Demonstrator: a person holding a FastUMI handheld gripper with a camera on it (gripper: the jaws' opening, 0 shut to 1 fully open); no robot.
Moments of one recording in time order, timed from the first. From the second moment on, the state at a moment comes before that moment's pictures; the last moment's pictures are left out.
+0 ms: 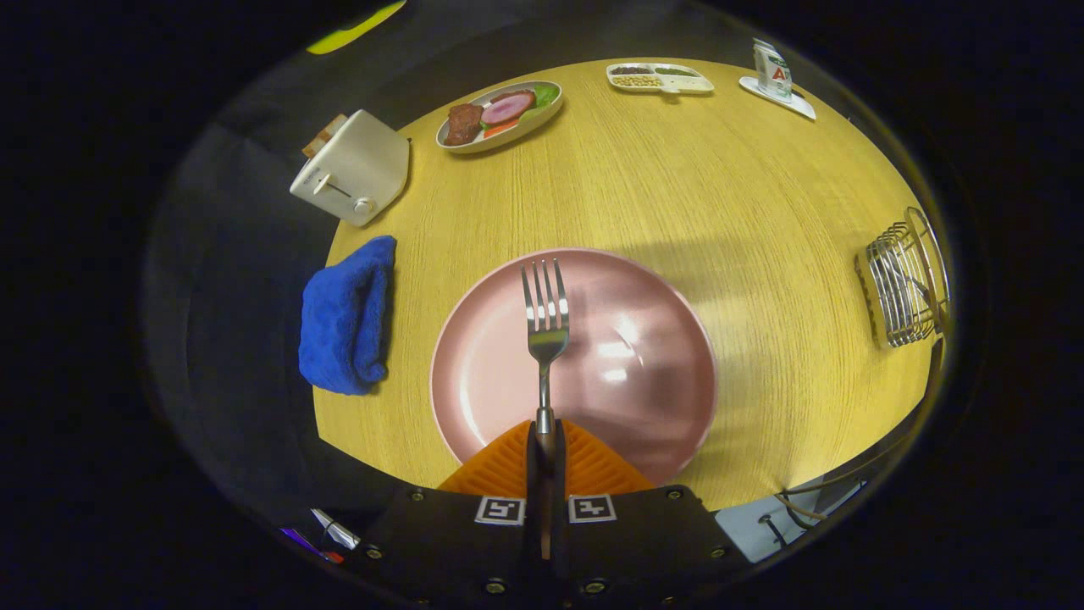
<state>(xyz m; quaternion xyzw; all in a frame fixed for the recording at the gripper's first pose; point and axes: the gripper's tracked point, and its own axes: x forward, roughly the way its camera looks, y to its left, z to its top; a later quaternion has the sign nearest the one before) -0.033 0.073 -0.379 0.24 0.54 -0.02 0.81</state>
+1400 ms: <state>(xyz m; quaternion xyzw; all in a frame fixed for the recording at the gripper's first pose) -0.100 -0.179 -0.269 0.28 0.49 -0.14 0.82</state>
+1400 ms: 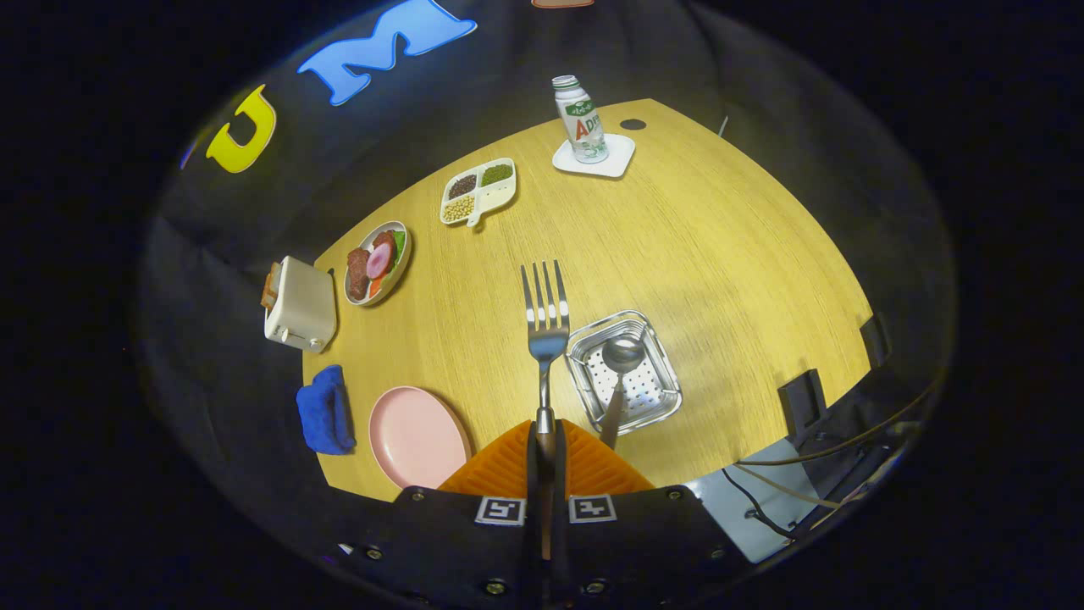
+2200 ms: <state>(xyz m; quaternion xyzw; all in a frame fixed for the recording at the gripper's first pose) -0.163 -0.193 -0.310 0.25 0.60 -0.13 0.75</state>
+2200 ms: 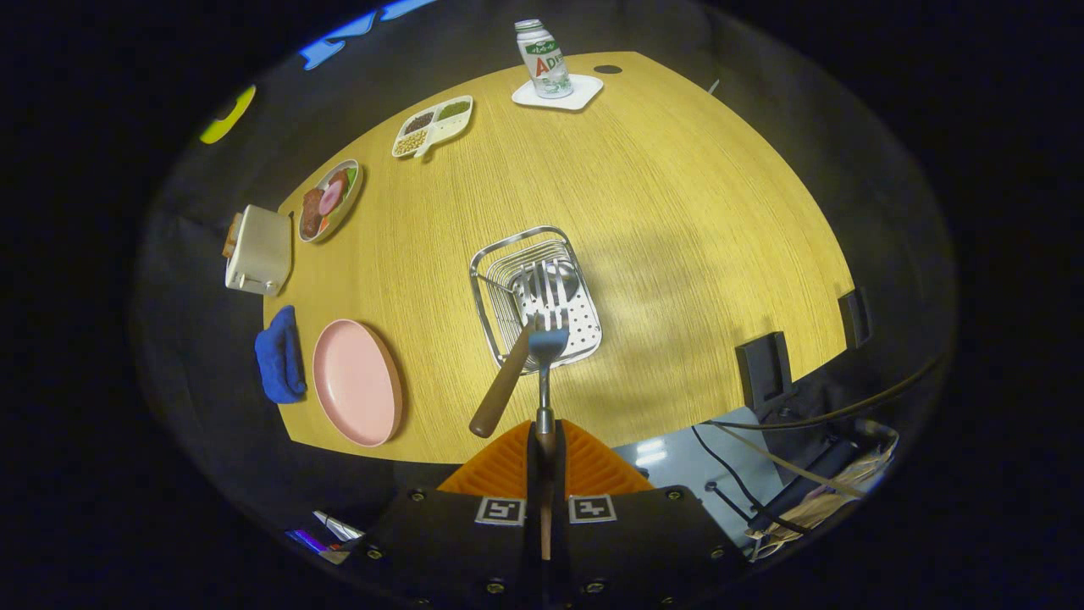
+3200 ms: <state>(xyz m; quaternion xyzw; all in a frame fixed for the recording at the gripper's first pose) -0.146 -0.202 -0.318 0.23 0.65 -0.11 0.71</state>
